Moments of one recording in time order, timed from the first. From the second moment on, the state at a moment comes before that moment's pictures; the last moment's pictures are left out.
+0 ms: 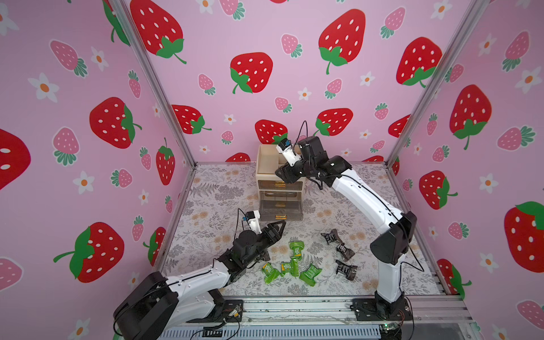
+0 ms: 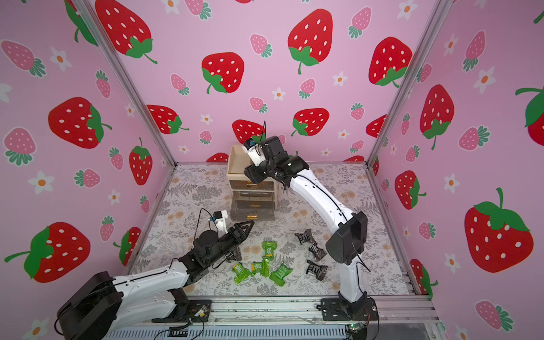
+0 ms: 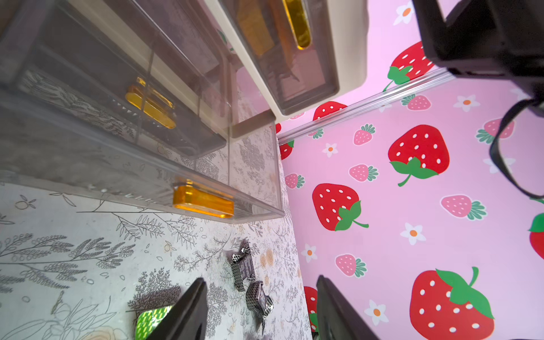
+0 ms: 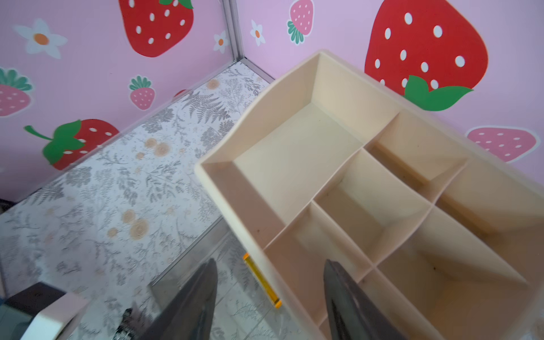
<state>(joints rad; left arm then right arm) -0.74 1.06 0.30 0.58 -0.03 -1.08 0.71 1.92 2.07 -0.76 -0.13 -0.03</state>
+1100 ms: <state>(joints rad) -0.92 0.90 0.45 -0.46 0.02 -0.84 0.96 1.42 0.90 -0.46 0.03 0.70</state>
